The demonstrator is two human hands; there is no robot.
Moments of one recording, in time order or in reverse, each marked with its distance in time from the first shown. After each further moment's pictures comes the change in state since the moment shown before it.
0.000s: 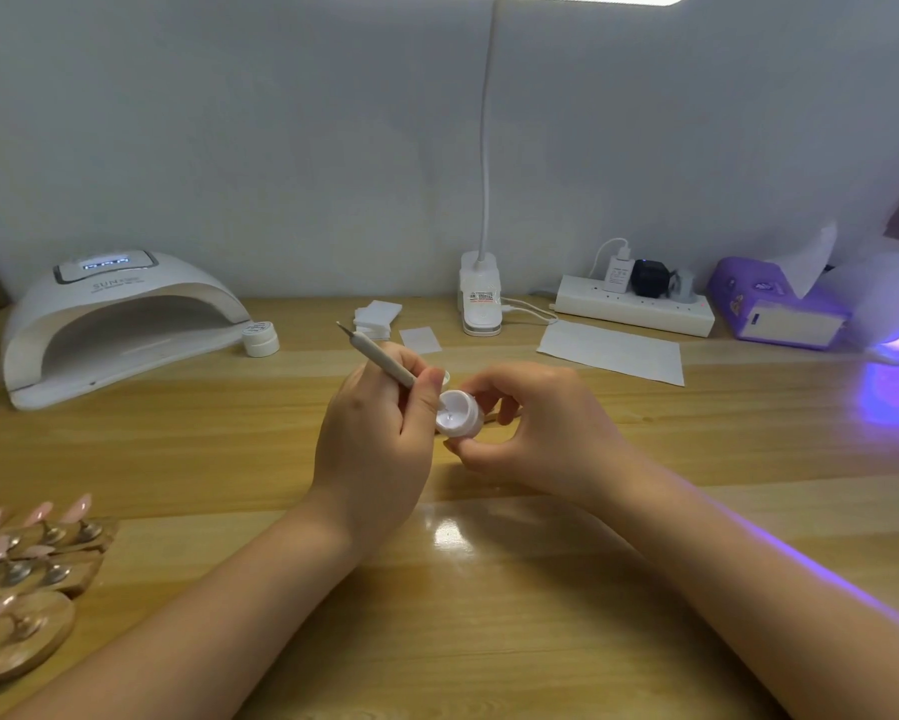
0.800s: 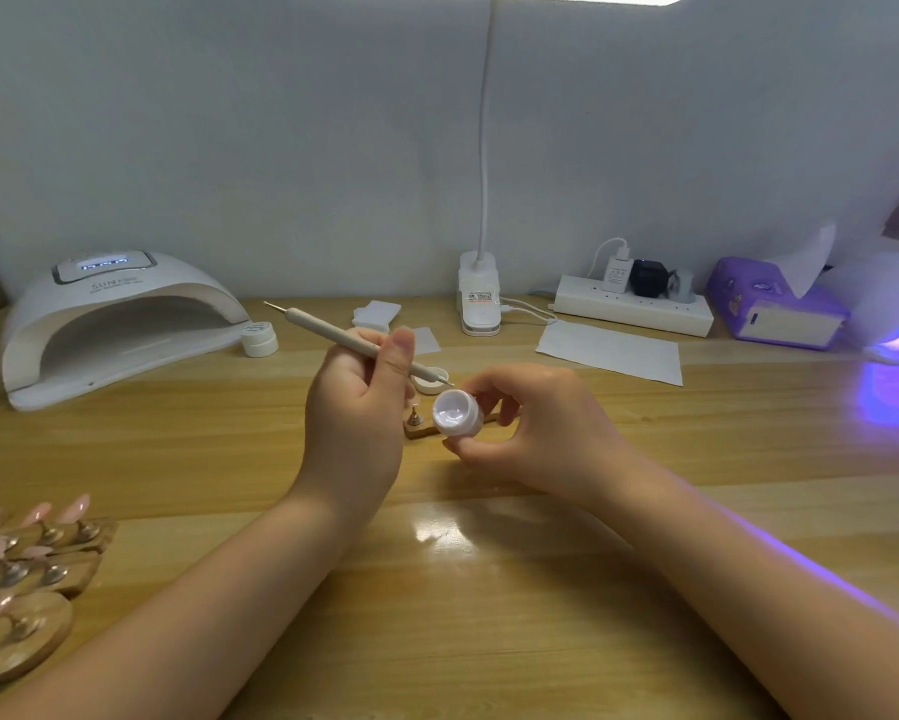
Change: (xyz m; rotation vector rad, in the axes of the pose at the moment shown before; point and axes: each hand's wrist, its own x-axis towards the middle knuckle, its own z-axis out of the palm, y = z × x) left_hand 0.012 0.010 -0.002 -0.394 0.158 -0.241; right_hand -0.002 0.000 -0.002 0.010 0.002 0.027
